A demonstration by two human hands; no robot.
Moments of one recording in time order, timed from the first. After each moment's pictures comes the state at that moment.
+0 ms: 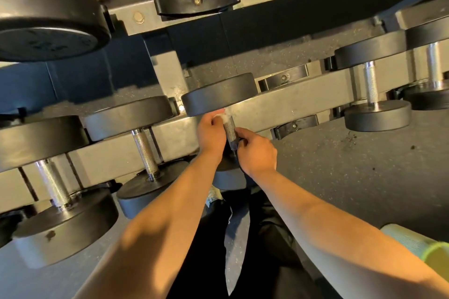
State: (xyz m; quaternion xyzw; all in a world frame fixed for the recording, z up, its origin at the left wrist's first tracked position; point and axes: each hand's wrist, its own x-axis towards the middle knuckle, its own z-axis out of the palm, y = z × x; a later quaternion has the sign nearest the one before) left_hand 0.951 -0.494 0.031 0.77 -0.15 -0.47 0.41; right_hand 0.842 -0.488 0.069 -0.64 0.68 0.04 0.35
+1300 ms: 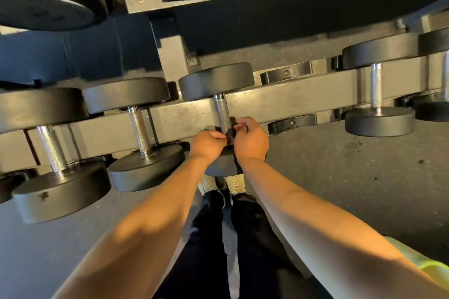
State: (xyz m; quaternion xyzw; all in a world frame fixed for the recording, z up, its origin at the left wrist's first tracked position) left_hand 0.936 -0.447 0.031 0.79 -0.22 -0.54 0.18; right_hand 0.833 -0.489 0.058 -0.52 0.73 -0.10 0.43
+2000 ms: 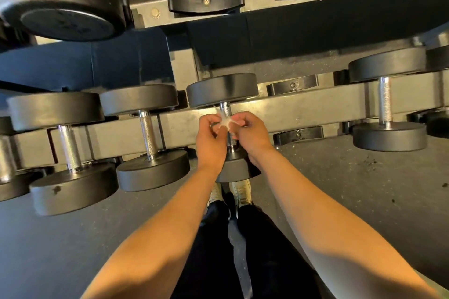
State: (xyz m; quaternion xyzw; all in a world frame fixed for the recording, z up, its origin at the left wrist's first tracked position) left_hand 0.911 -0.452 0.066 0.77 -0.18 -0.38 0.48; right_hand 0.832 -0.524 0.067 -0.44 0.61 -0.14 0.64
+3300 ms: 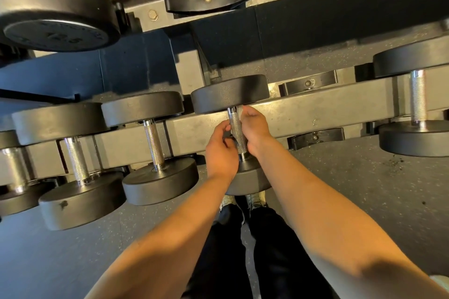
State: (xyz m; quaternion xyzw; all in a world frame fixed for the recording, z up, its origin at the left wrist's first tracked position) left_hand 0.911 -0.458 0.048 0.83 -0.21 -0.38 0.36; right_hand 0.873 -0.554 0.022 -0.31 0.66 -0.12 0.68
